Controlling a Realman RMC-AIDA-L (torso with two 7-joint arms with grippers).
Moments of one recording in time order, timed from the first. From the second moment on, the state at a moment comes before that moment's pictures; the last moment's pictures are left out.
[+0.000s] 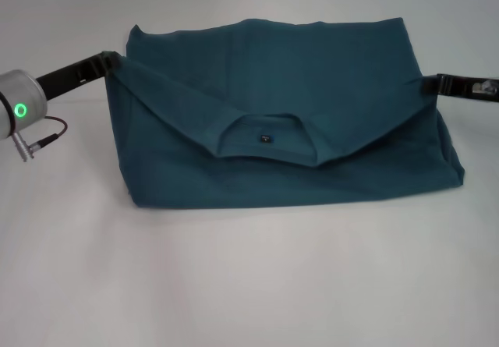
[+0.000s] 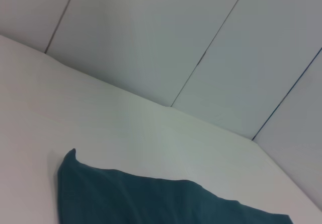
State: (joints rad) left arm -0.87 -2.06 0.39 0.44 1.99 0.80 -1.81; right arm 0.80 1.91 -0.47 -0.40 -2.23 -0.80 1.98
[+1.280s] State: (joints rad) left arm -0.81 -2.12 0.42 0.51 1.94 0.79 -1.72; right arm 0.75 1.96 -0.47 -0.48 -2.20 -0.75 1.95
